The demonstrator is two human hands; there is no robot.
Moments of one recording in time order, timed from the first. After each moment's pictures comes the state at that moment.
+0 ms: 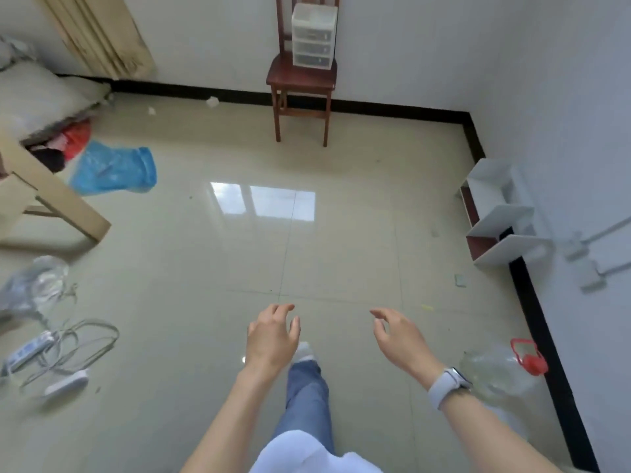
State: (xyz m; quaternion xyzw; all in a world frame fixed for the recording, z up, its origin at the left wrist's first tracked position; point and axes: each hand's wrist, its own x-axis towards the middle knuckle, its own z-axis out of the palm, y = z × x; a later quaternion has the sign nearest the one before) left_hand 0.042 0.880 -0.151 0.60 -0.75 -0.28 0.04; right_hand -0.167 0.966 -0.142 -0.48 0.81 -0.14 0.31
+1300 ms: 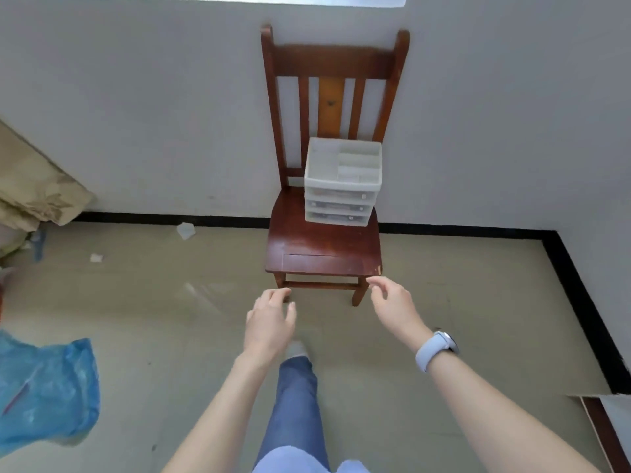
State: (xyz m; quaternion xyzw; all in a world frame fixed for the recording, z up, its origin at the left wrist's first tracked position) left_hand -0.300 -0.225 -0.144 0.58 -0.75 -0.31 0.07; right_hand -0.505 -0.154 -0.135 -0.36 0.81 -0.29 0.35
